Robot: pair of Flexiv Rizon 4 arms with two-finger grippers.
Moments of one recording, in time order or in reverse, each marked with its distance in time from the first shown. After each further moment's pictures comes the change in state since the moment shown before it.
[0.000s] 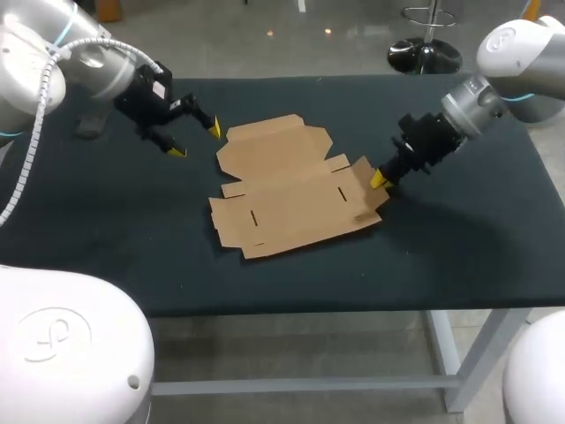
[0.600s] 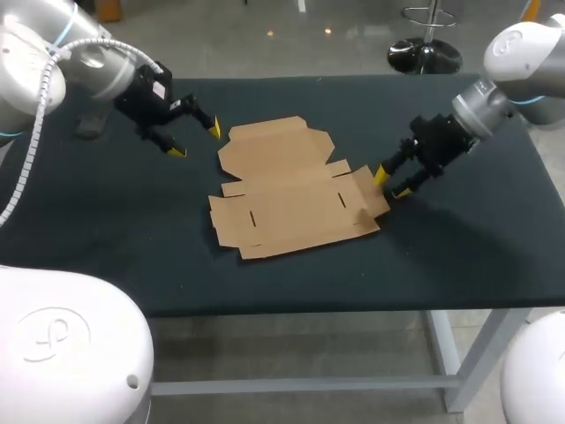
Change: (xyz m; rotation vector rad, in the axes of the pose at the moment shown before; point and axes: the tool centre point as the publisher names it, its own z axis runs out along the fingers) left arm 0.000 0.000 0.000 0.000 0.000 0.000; right arm -0.015 -0.006 -0.018 -0.017 -0.058 0.028
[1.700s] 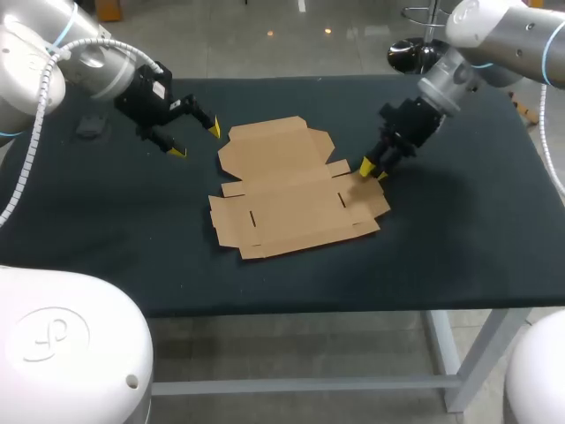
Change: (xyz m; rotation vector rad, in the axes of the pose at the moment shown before) left arm 0.000 0.000 0.000 0.000 0.000 0.000; right arm 0.005 0.054 0.024 0.202 0.017 -0.142
